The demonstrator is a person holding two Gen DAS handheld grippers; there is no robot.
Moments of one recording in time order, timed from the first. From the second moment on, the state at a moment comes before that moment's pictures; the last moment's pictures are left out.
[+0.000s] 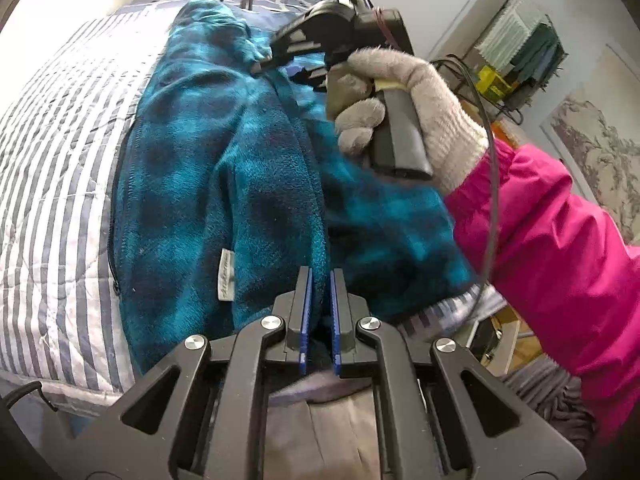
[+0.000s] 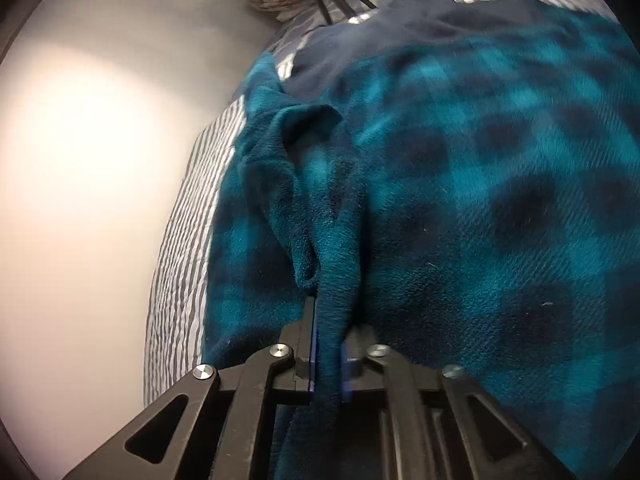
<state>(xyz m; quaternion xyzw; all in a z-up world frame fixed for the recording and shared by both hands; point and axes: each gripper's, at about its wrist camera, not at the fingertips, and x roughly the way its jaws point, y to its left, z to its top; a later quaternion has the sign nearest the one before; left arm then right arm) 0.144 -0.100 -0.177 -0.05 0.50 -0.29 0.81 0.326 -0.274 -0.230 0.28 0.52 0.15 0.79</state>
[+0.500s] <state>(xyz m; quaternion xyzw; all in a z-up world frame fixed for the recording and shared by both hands) 0.128 0.002 -0.144 -0.17 0.47 -0.25 0.83 0.184 -0.272 -0.113 0.15 0.49 0.22 0.83</state>
